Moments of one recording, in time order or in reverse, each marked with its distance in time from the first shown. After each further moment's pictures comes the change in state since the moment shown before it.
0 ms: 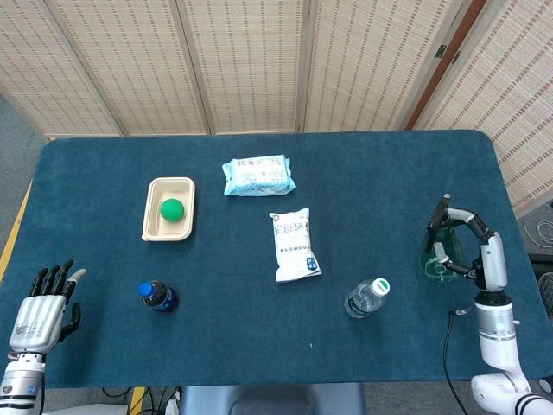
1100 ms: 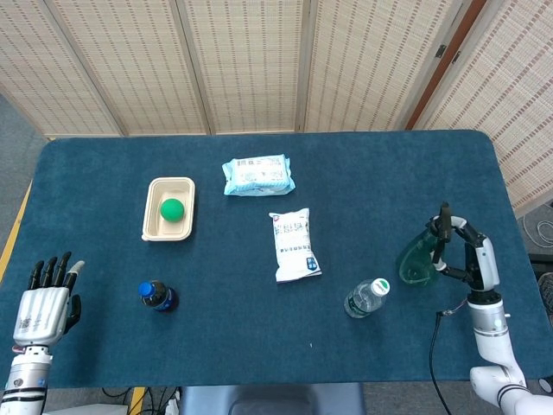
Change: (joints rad) left arm -0.025 0.002 -0.045 -0.164 -0.119 0.039 0.290; right arm 0.053 -0.220 -0.032 0.503 -0.027 0.056 0.594
